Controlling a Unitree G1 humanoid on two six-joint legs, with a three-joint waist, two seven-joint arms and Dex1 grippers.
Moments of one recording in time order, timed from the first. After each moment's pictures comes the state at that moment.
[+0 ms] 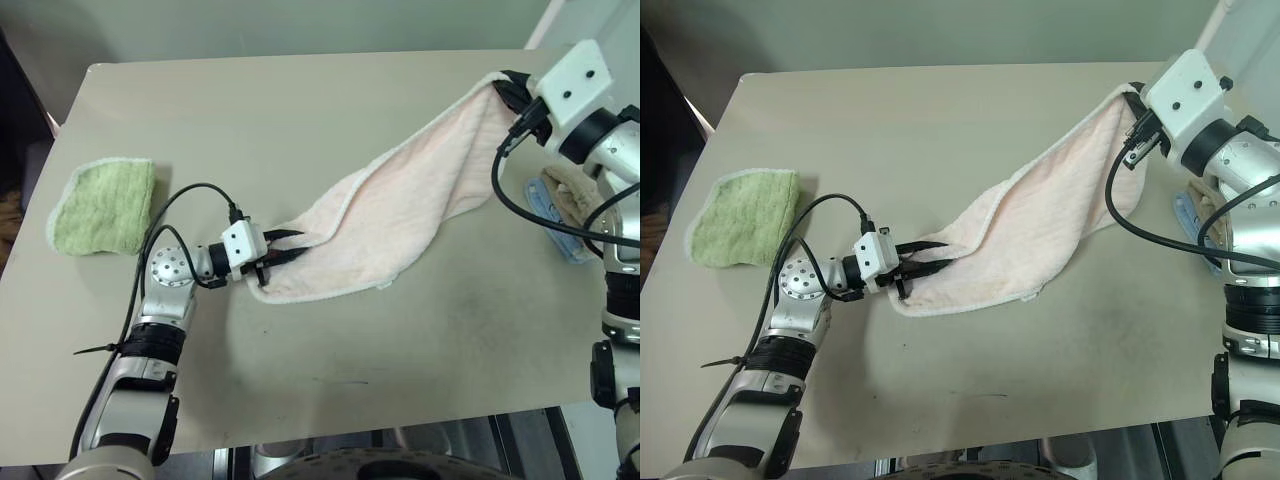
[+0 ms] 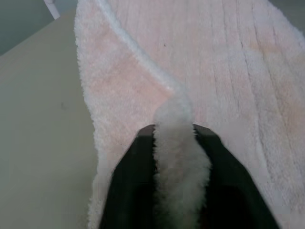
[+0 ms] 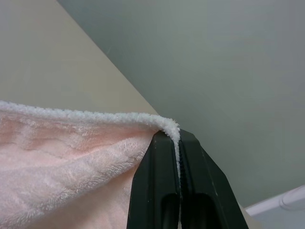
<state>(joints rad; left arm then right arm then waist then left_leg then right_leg) -0.44 0.53 -0.08 0.52 -0.17 -0.49 -1.12 -0.69 -0.75 -0.05 -0.05 0.03 0.25 0.66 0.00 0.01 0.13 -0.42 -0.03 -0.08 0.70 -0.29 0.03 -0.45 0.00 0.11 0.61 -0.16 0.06</state>
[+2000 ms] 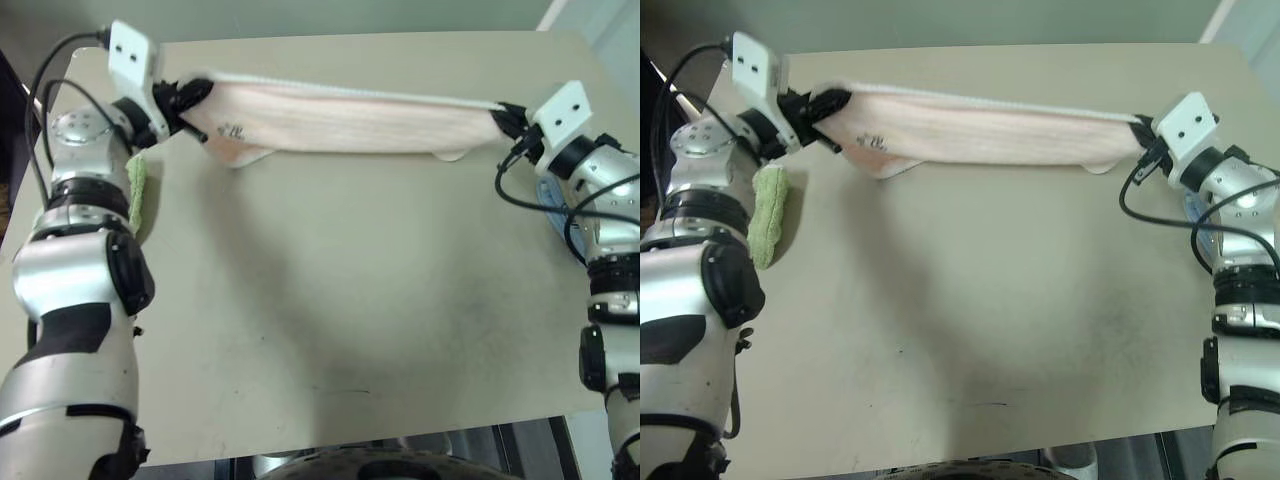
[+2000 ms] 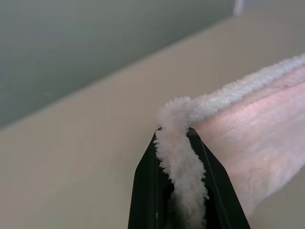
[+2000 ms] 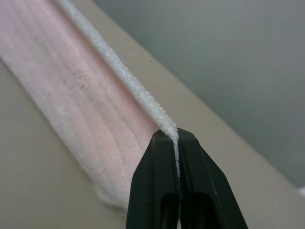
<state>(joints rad) -1.25 0.70 0.19 1.36 -0.03 -0.19 -1.02 -0.67 -0.74 -0.06 0.35 0.13 -0.10 0.75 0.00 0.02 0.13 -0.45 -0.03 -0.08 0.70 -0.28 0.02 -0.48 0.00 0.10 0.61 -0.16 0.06</state>
